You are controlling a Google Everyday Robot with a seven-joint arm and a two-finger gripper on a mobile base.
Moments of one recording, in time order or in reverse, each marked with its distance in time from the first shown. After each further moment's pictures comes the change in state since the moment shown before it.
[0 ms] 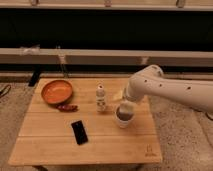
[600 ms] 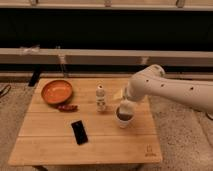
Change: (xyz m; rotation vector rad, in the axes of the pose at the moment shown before) arm -0.001 0.002 -0.006 -0.009 -0.010 0.002
